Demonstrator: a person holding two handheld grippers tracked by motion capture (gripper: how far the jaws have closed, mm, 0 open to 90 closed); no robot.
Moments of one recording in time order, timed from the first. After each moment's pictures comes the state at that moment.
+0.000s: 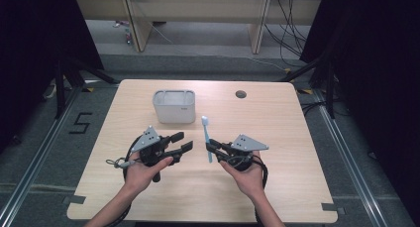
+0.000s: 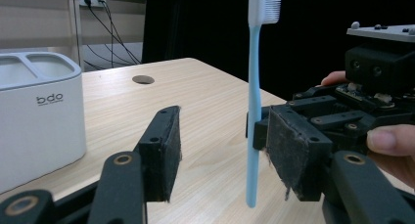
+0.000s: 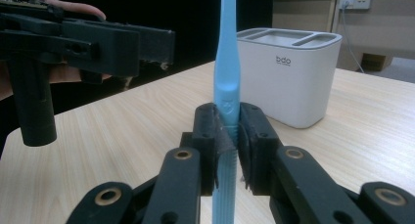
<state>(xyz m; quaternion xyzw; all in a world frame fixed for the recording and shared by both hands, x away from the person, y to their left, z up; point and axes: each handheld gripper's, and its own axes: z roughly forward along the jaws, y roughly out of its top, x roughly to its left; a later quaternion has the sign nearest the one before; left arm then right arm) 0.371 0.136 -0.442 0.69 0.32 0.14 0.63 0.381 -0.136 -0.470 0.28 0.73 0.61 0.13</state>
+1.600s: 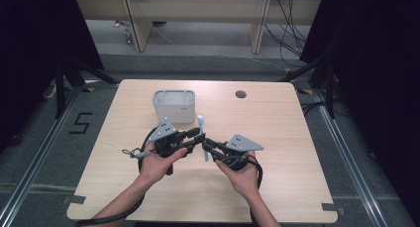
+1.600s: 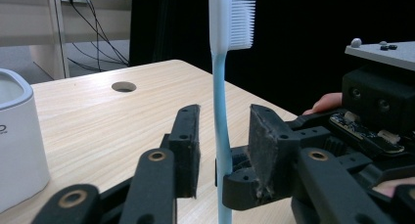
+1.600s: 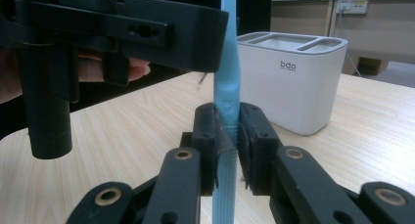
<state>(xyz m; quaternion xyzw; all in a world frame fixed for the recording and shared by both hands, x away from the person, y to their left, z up) 0.390 0.102 -0.431 0.70 0.31 0.12 0.63 0.382 -0.124 -0.471 0.28 0.73 0.61 0.15</state>
